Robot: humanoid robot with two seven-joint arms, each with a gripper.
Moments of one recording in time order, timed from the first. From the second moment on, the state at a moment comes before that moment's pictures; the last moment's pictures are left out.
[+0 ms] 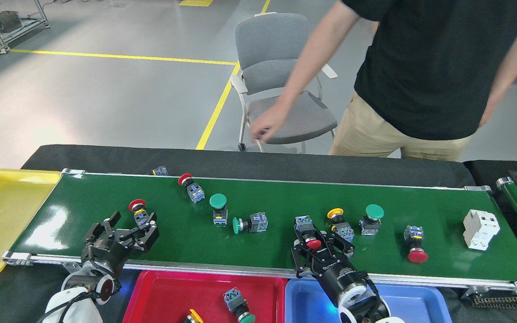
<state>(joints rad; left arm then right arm) -0.36 0.10 0.22 -0.99 -1.59 -0.36 -0.07 -0.07 -0.04 0.28 -1.52 1.24 -0.36 0.08</state>
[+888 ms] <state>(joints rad) 0.27 0.10 0.23 -1.70 -1.48 -0.78 0.02 0.00 0.00 0.03 -1.58 1.23 -0.60 0.15</state>
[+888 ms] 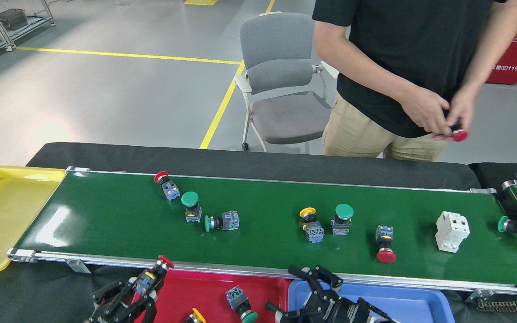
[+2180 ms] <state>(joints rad) -0.17 0.13 0.30 -1.21 -1.54 -0.50 0.03 0.04 0.06 0.15 -1.56 1.38 -0.10 0.00</state>
